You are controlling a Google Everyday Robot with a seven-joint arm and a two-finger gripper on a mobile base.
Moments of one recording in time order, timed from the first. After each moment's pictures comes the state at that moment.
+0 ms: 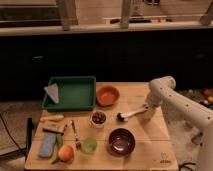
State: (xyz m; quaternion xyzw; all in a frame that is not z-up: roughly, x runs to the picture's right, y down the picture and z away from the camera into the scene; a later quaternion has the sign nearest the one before) arm 0.289 0.141 0.907 -0.29 -0.01 0.01 0.96
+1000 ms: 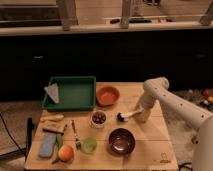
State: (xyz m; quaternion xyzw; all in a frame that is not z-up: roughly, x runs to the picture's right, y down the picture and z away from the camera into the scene) arm 0.246 0.153 0.913 -0.32 -0.08 -0.05 0.94
